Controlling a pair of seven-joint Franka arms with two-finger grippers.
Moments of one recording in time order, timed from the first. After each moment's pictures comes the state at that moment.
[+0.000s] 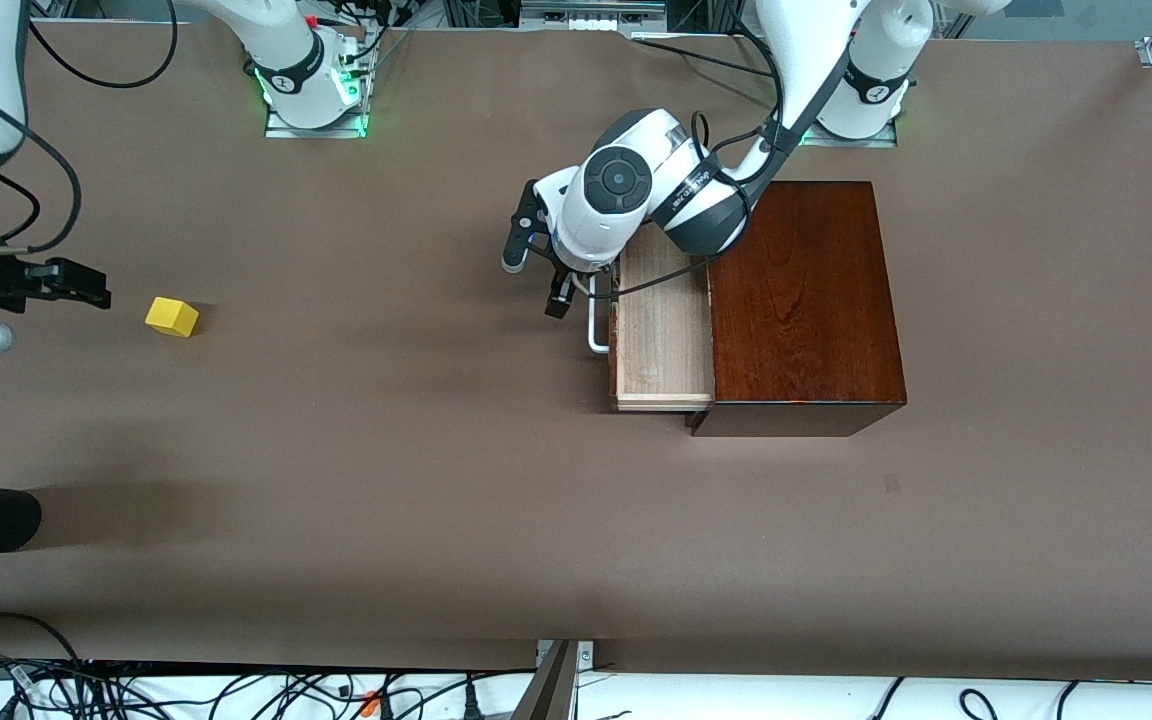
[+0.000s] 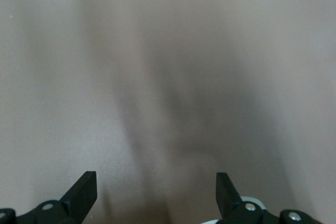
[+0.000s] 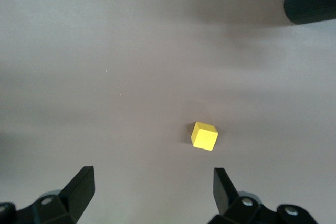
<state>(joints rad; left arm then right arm) -0.59 0.58 -0.25 -1.61 -0.13 2.21 1.09 0.55 0.22 -0.68 -1.52 0.08 1.59 -0.19</state>
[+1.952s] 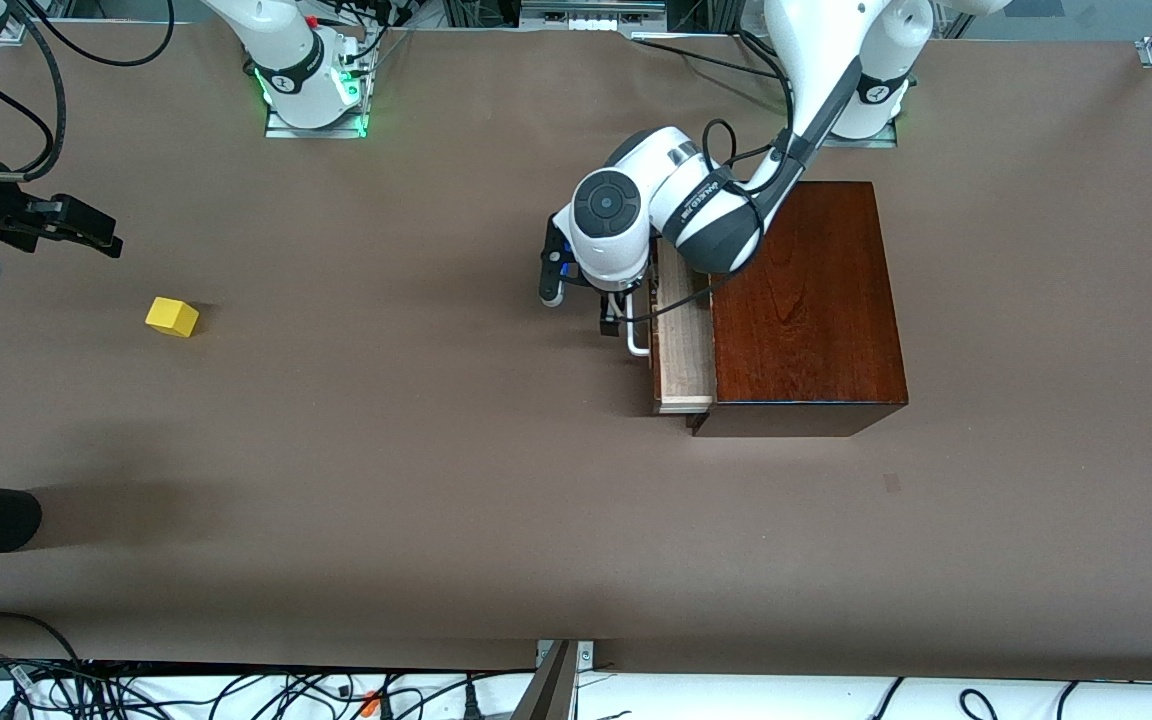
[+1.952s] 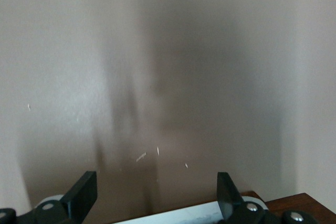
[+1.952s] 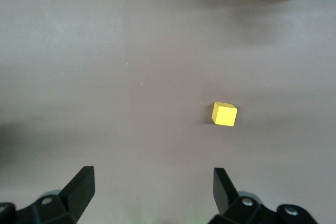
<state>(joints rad) -0.57 0.59 -0.22 -1.57 0.06 1.98 0.87 0.05 0.03 -0.07 -1.62 -0.01 1.57 0.04</state>
